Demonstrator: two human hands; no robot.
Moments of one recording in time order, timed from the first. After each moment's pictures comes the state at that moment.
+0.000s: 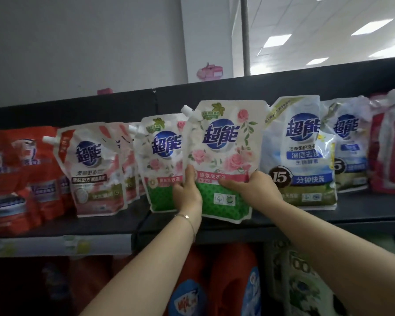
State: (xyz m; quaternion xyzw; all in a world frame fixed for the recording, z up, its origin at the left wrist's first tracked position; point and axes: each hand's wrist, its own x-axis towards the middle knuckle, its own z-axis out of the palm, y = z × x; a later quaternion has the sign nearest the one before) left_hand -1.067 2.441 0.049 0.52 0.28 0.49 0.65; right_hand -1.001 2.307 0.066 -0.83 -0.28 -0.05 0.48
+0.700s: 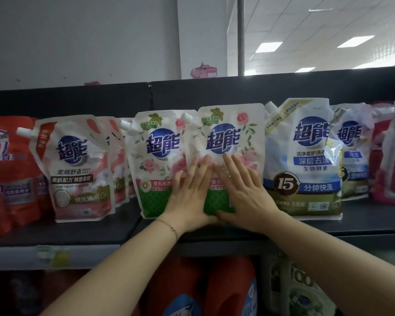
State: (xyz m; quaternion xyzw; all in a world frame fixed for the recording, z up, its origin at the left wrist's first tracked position) left_hand -1.072 2.487 0.041 0.92 0.08 0.33 -0.18; right_hand -0.972 2.333 0.040 -0.77 -0.52 -0.37 0.06
